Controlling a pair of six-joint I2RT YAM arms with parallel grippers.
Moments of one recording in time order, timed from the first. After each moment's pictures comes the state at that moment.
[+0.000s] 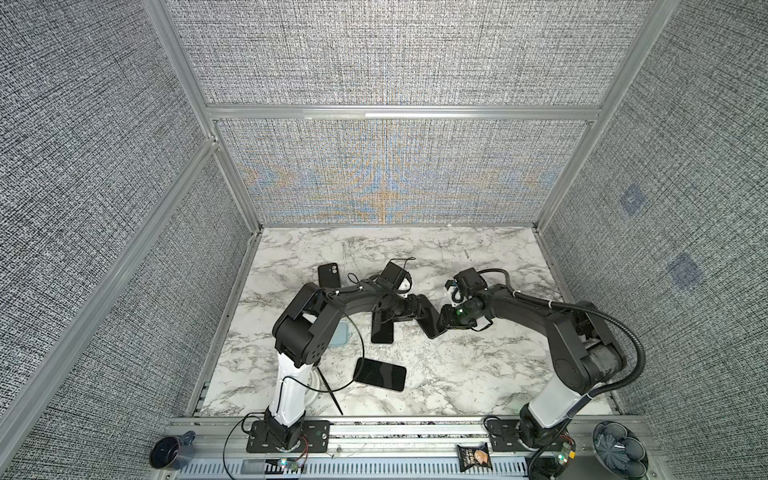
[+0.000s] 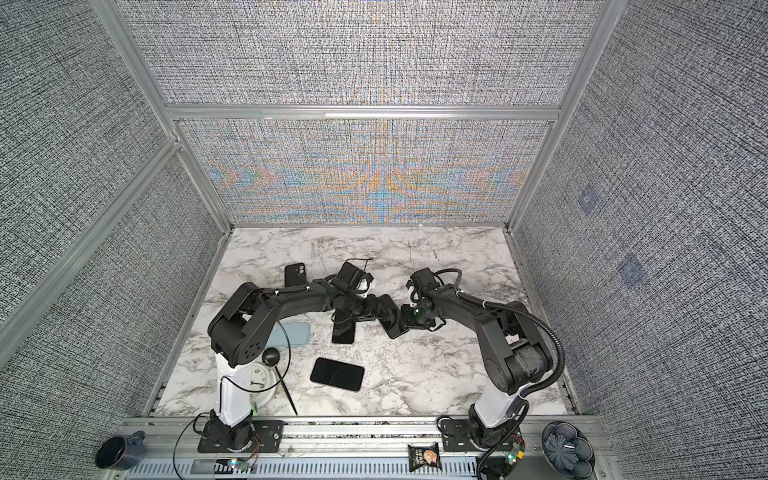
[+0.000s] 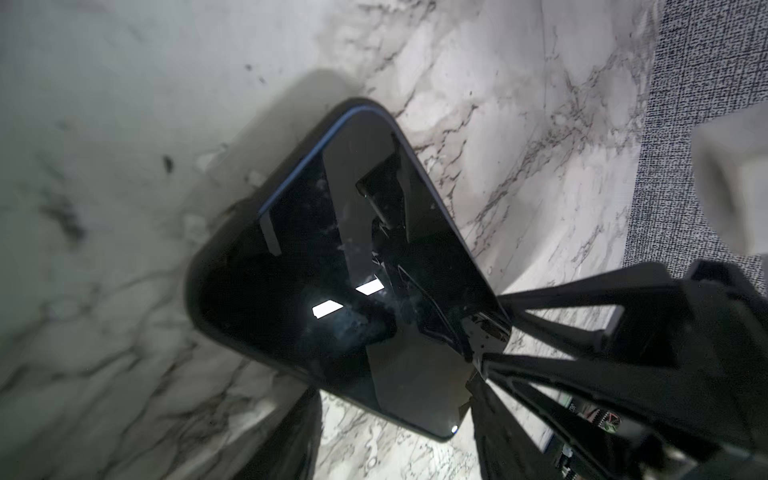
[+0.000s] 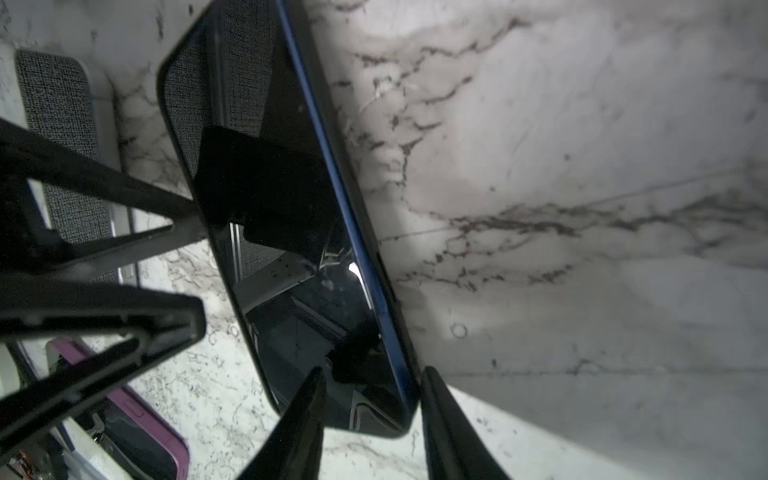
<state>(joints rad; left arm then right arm) -0.70 2.06 1.29 -0.25 0.56 -0.63 0.41 1.68 0.94 -0.50 -0.31 0.31</state>
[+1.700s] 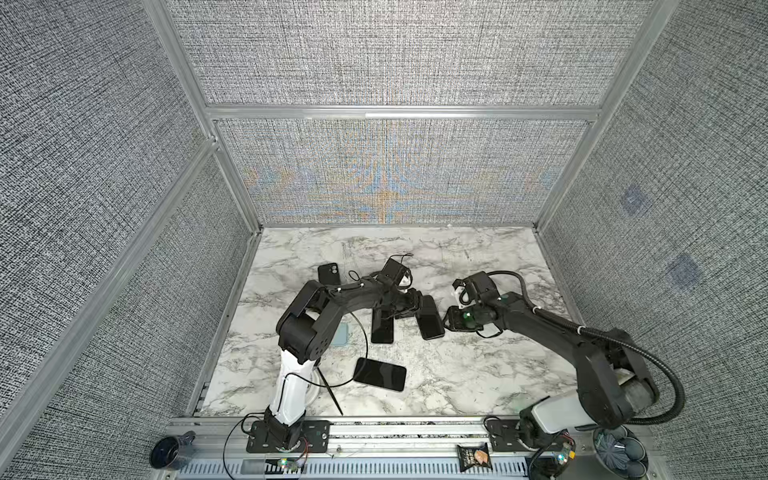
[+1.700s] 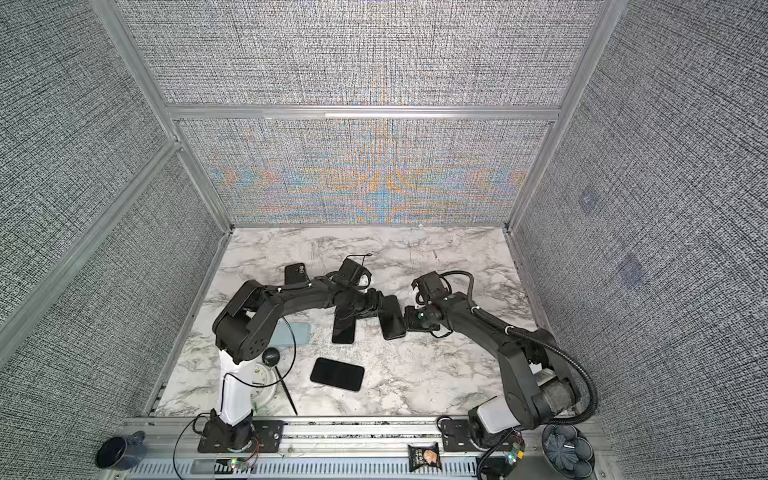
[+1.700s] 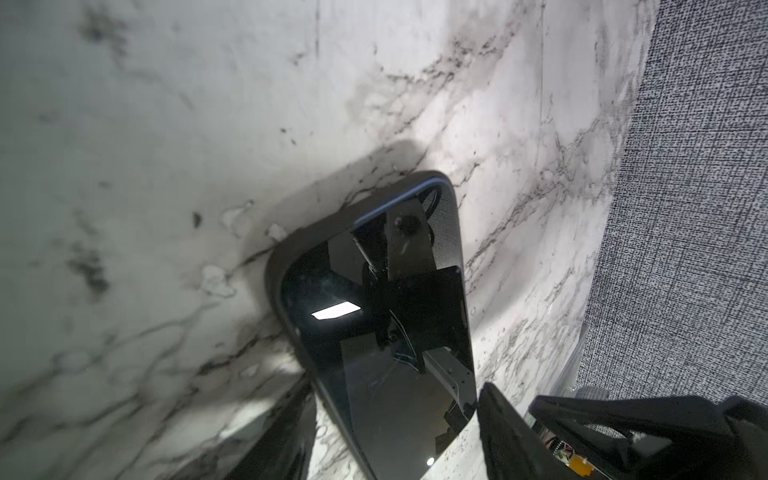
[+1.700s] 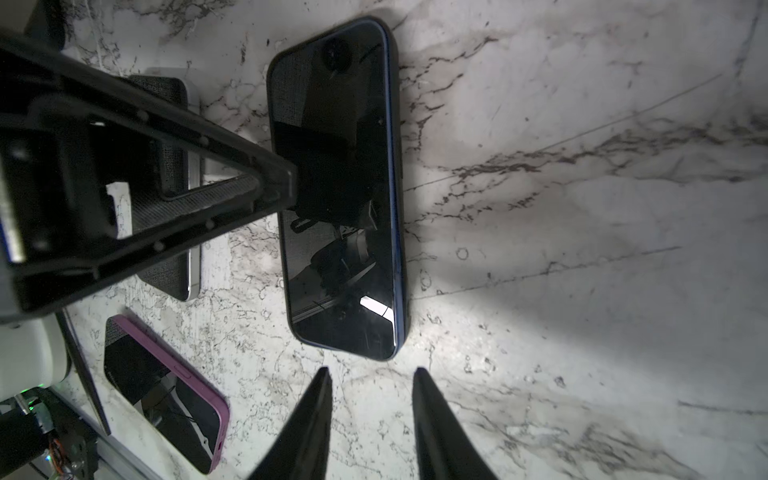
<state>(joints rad) -0.68 2.10 1.34 -0.22 0.58 -0.77 0.42 1.47 0.86 -0.51 -0.26 0.39</state>
